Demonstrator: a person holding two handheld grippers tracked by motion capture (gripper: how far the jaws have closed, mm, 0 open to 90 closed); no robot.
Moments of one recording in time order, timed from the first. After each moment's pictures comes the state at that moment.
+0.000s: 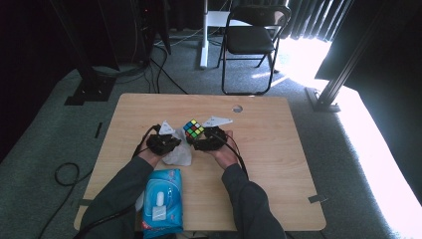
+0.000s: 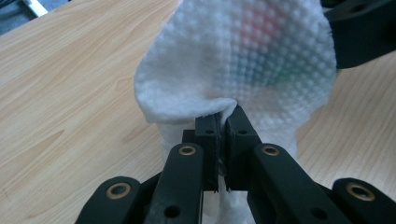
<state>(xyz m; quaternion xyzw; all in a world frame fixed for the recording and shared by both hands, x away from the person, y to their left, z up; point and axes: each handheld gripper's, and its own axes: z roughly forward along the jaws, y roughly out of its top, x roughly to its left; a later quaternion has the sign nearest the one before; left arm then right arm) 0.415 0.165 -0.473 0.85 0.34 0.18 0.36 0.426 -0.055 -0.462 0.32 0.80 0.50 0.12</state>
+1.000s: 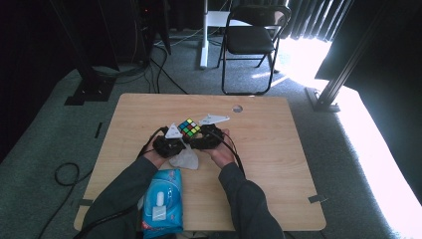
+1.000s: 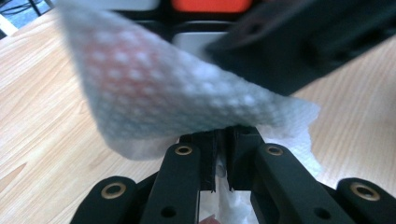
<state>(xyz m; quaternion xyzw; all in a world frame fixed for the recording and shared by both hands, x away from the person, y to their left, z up) 0.411 0.148 -0.473 0.87 0.28 0.17 0.37 0.427 -0.044 -0.455 0.31 0.80 0.50 0.10</state>
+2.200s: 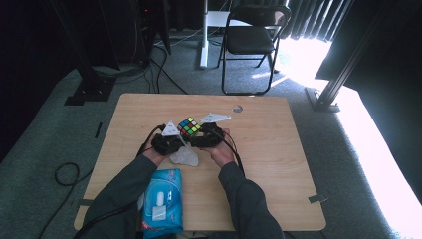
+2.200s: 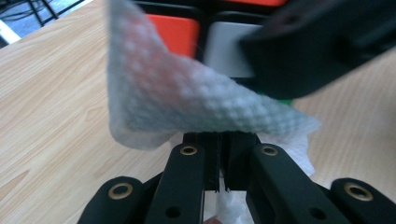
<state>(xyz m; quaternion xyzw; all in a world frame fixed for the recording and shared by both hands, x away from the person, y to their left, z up) 0.413 0.150 -0.473 0.86 0.27 0.16 0.40 0.431 -0.046 -0.454 0.33 0.79 0.51 0.09</state>
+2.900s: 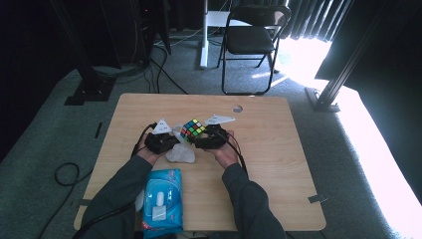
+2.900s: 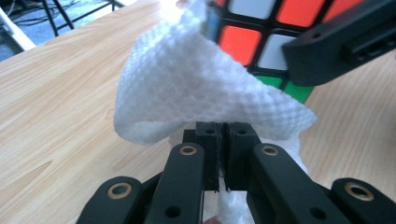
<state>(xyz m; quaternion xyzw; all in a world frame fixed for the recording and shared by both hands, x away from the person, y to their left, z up) 0.416 0.175 -0.469 0.83 0.31 0.17 0.43 0.431 -0.060 -0.462 0.34 0.79 0.50 0.10</state>
